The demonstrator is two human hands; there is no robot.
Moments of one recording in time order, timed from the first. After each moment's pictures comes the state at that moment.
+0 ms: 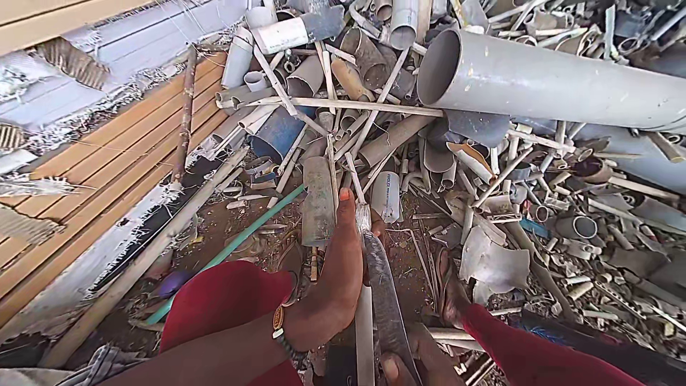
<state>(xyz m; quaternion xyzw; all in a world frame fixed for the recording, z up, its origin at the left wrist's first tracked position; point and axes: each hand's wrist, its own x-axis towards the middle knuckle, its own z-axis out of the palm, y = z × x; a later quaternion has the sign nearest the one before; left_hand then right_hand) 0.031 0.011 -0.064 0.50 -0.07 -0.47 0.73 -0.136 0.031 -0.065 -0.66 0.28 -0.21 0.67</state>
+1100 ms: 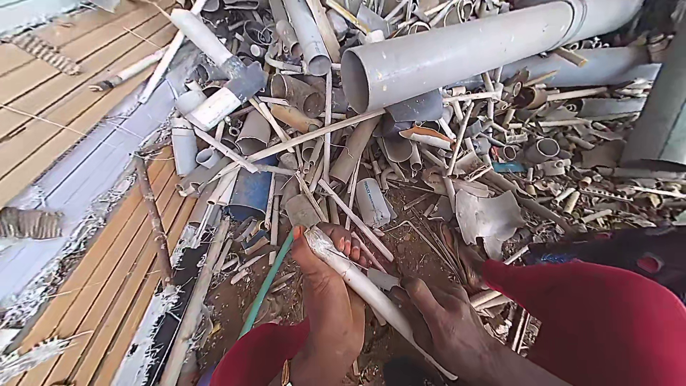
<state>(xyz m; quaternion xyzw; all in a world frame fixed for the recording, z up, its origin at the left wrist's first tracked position) 0.028 0.006 -0.047 0.42 -0.15 -0.39 0.80 -0.120 -0.023 -0.114 -0.89 0.23 -0.39 0.06</state>
